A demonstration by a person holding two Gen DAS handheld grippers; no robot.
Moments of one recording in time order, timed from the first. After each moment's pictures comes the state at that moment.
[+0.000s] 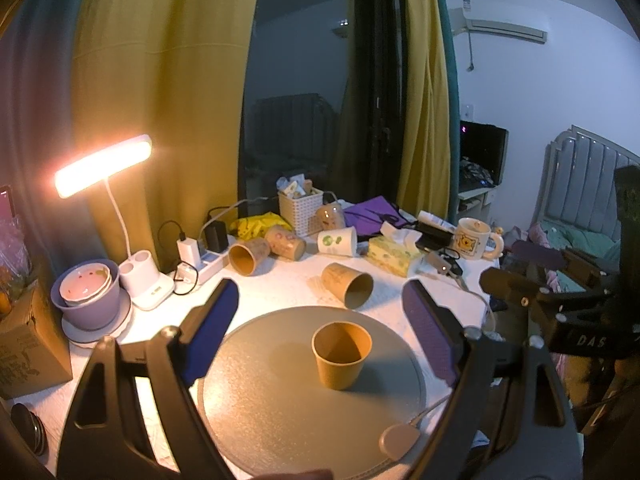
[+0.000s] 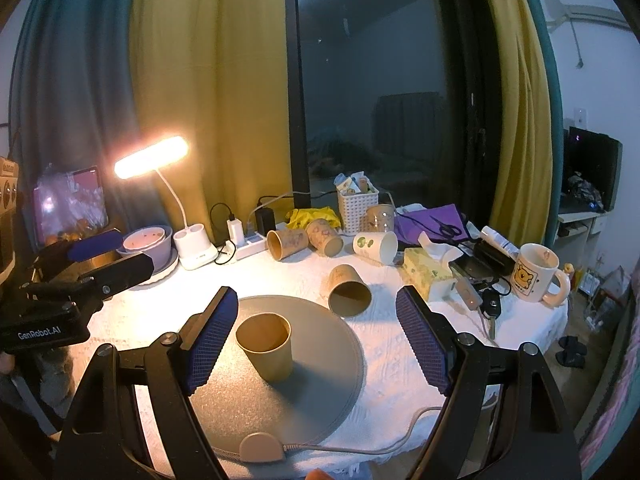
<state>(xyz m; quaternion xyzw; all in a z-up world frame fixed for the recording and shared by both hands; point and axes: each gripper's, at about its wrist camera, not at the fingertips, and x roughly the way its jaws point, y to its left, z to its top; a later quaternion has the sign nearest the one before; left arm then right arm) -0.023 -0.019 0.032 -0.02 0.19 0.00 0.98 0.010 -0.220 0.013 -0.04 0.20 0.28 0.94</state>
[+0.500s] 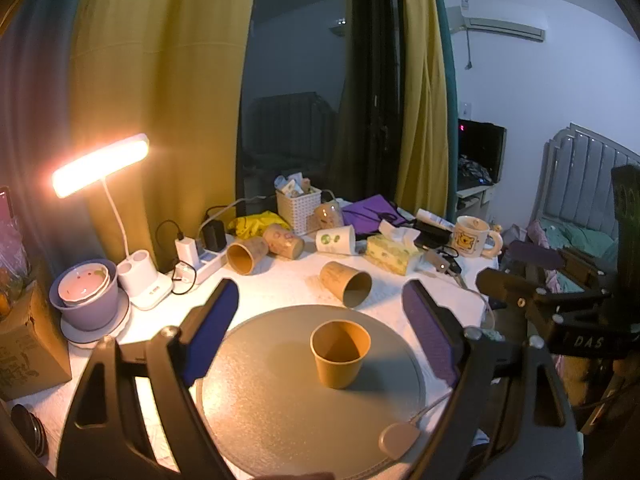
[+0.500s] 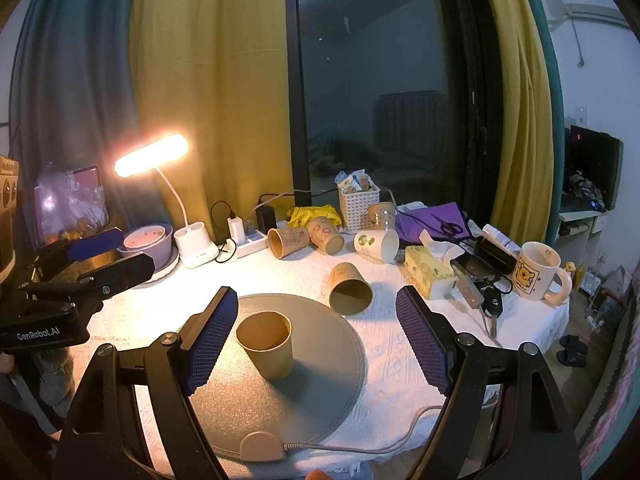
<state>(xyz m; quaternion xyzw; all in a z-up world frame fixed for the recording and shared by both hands) -0.022 -0.022 0.030 -0.02 0.20 -0.01 0.98 0.010 -0.218 0.013 -0.04 0.20 0.28 0.94</state>
